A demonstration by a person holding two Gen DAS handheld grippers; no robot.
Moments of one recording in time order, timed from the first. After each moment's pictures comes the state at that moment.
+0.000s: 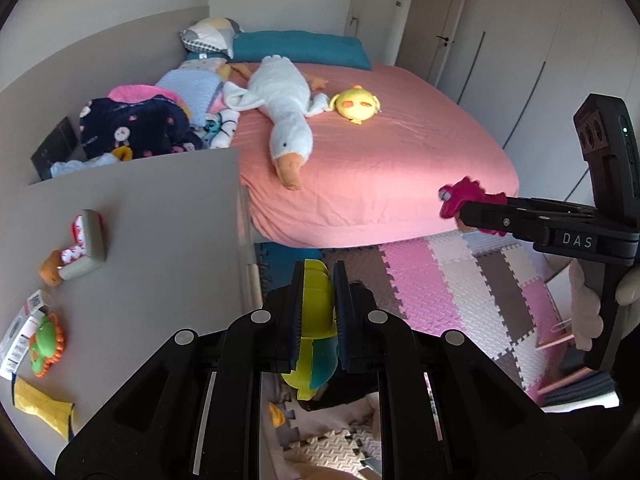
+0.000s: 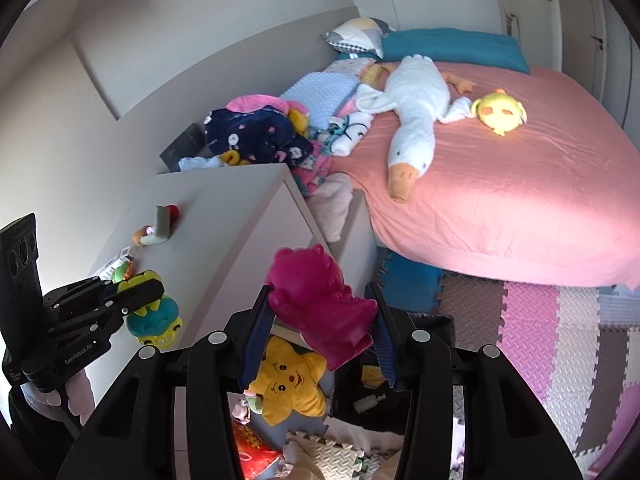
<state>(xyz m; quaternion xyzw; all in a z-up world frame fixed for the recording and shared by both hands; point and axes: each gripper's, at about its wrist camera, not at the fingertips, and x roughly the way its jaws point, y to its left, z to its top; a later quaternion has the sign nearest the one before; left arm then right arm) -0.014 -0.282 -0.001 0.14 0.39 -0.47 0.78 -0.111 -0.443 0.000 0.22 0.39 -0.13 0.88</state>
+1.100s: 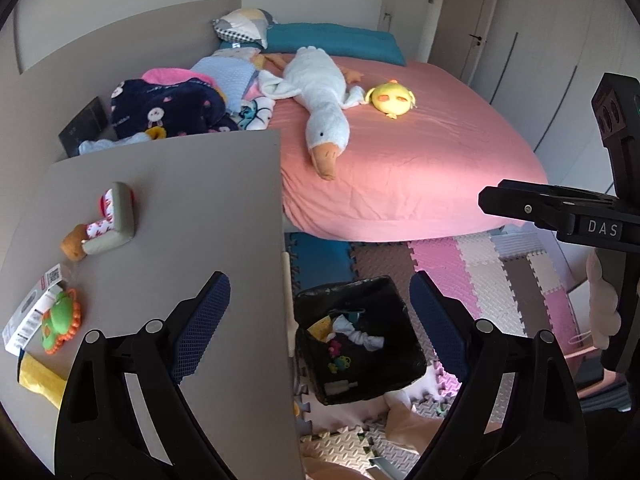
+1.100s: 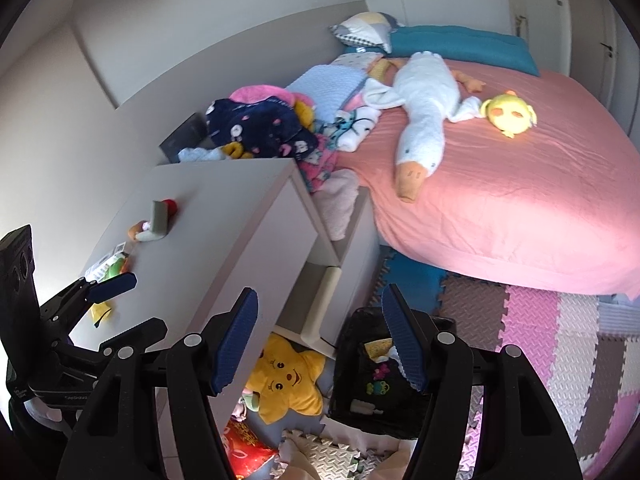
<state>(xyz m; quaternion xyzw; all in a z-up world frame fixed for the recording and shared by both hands) 0.002 -0.261 -0.016 0.15 0.40 -0.40 0.81 -0.079 -0.432 -0.007 0.20 0.41 -0.11 0.89</state>
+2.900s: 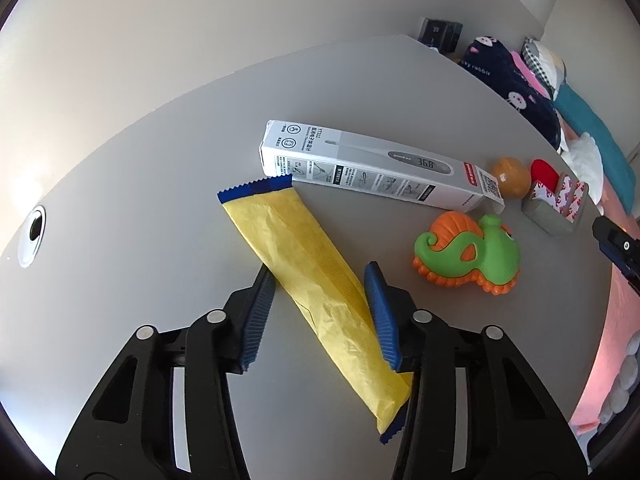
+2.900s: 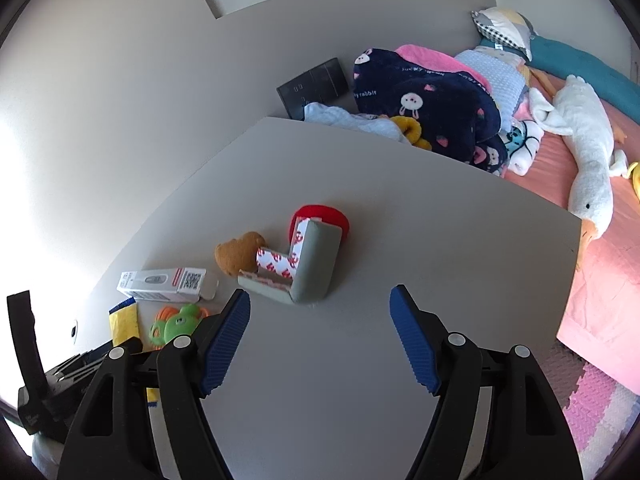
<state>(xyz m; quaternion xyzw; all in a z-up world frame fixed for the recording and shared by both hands) 0.115 -0.013 -0.073 -0.05 0.51 0.02 0.86 0.153 -0.271 -0.051 0.14 0.43 0.05 0.89</state>
